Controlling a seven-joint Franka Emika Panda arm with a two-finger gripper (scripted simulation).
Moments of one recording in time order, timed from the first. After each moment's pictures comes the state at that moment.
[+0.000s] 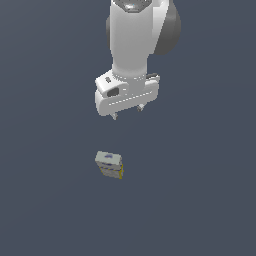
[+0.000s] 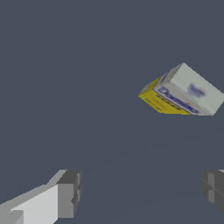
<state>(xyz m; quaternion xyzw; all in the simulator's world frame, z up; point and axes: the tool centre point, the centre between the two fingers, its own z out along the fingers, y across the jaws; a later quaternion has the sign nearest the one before) -0.023 -0.001 0.283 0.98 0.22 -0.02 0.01</state>
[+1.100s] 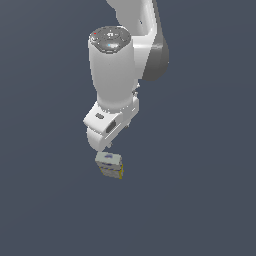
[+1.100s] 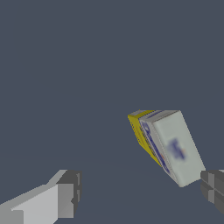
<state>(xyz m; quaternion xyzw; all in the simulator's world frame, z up) 0.045 -0.034 0.245 0.89 0.46 -0.01 0.00</state>
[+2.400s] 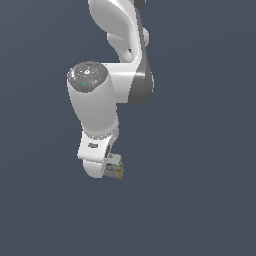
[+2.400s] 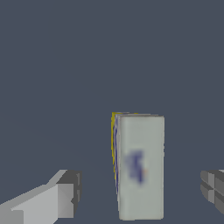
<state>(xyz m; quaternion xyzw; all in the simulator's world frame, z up) 0.091 -0.069 0.202 0.77 0.64 0.00 0.00</state>
